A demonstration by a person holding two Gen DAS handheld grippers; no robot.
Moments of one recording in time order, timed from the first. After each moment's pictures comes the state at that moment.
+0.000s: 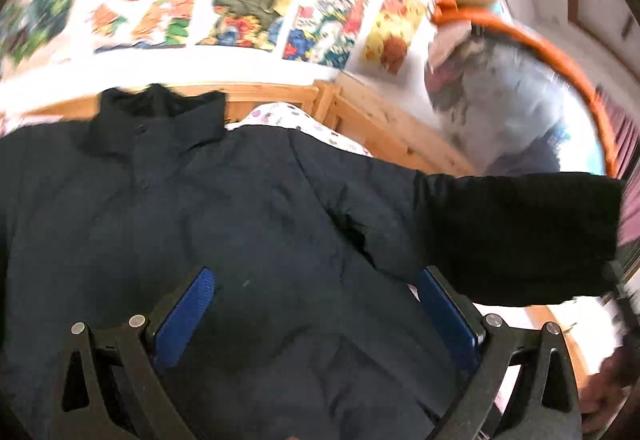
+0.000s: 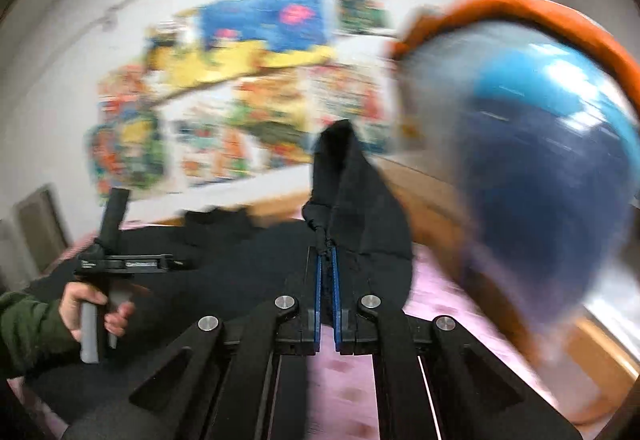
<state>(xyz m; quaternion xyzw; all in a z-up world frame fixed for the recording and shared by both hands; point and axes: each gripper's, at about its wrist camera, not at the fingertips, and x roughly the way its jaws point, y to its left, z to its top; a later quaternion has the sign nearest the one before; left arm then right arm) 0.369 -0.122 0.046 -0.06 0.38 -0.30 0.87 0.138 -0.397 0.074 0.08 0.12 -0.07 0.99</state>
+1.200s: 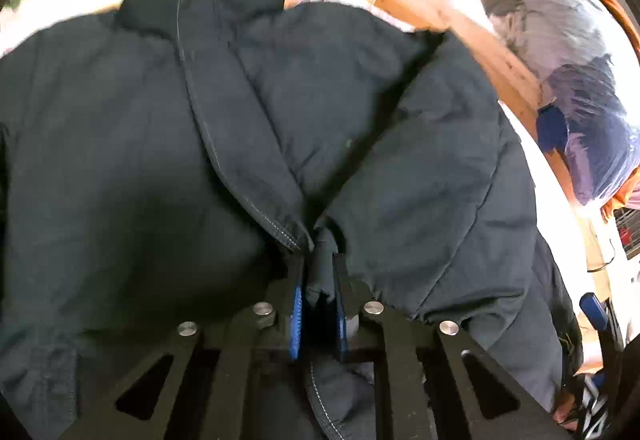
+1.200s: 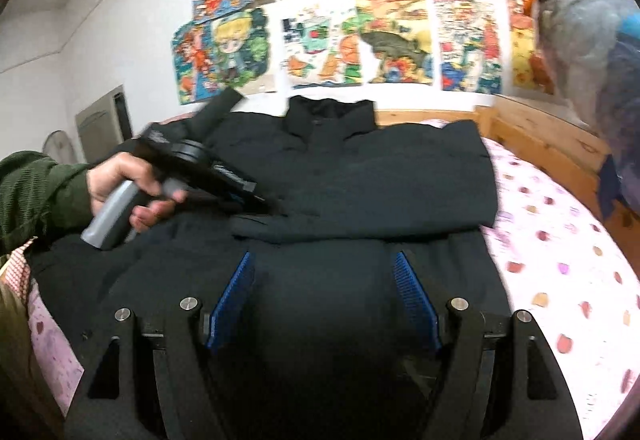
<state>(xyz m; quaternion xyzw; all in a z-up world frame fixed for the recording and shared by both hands) 0.395 -0.100 -0.051 0.03 0.50 -0.27 0.82 0.146 -0.282 -0.037 0.02 0.23 0.05 0.97</state>
